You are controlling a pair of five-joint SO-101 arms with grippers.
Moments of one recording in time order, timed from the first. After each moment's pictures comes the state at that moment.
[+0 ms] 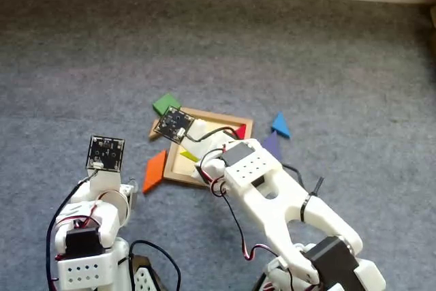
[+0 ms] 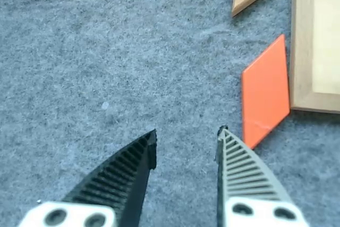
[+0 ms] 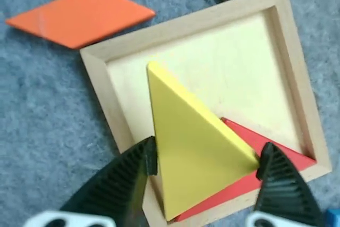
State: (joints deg) left arm -15.6 -101.5 92.6 70.9 -9.6; right arm -41.2 -14.0 44.8 41.1 30.6
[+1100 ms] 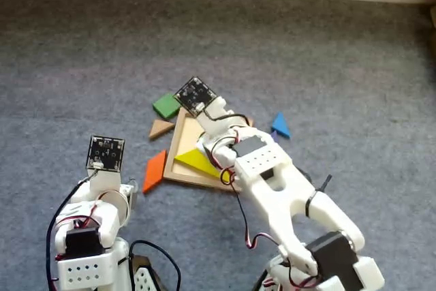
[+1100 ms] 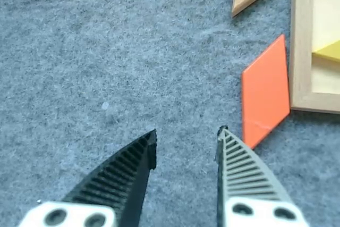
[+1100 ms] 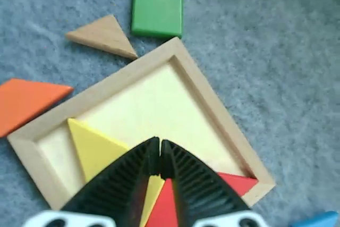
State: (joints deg) left arm -15.6 -101.5 92.6 70.9 -9.6; right arm -35.3 -11.1 44.8 24.8 22.3
